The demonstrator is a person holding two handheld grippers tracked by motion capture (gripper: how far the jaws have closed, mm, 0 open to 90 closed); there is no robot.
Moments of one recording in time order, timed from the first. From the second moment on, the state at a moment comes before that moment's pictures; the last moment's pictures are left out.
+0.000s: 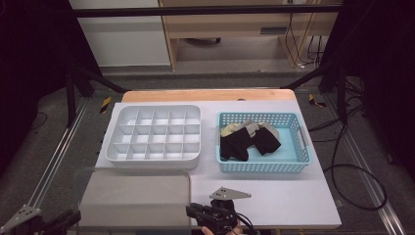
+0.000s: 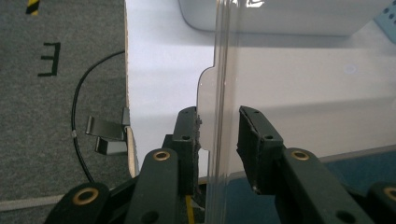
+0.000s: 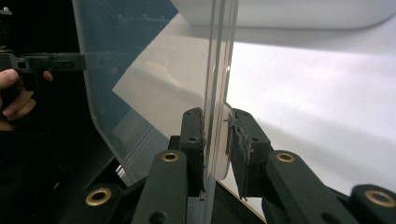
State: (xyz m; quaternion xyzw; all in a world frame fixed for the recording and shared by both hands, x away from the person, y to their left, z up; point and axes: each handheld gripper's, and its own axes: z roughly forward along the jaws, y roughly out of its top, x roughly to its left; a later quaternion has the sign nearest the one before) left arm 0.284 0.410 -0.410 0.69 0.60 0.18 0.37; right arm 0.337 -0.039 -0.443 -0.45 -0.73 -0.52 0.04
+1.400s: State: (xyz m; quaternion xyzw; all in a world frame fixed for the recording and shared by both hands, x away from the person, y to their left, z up) left arm 0.322 0.401 -0.452 0.70 0.62 0.13 0.33; right arm 0.361 -0.033 -0.481 -0.48 -0.75 -0.45 0.05
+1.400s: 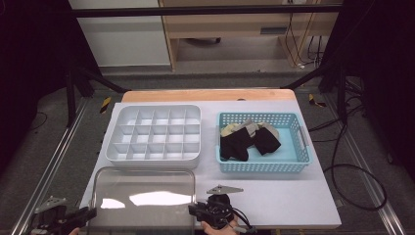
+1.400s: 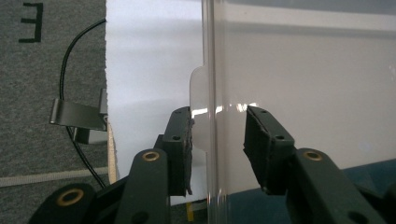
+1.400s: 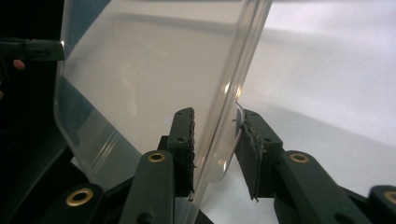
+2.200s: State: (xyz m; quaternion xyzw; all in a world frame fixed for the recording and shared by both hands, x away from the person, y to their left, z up) left arm 0.327 0.397 -0.453 0.71 0.61 0.15 0.31; right arm 0.365 -0.028 -0.483 -0.47 -0.76 -0.44 0.00
